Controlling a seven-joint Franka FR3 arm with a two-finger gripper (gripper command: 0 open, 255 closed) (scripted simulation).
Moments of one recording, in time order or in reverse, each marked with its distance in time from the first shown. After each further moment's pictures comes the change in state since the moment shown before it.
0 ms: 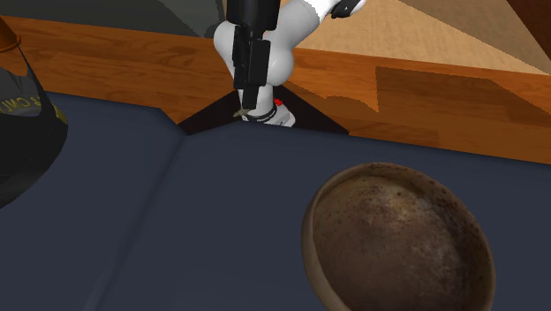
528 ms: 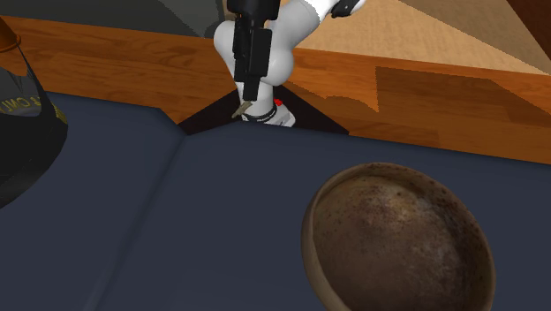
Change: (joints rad) arm -0.002 0.002 -0.022 0.029 -0.020 -0.031 0.002
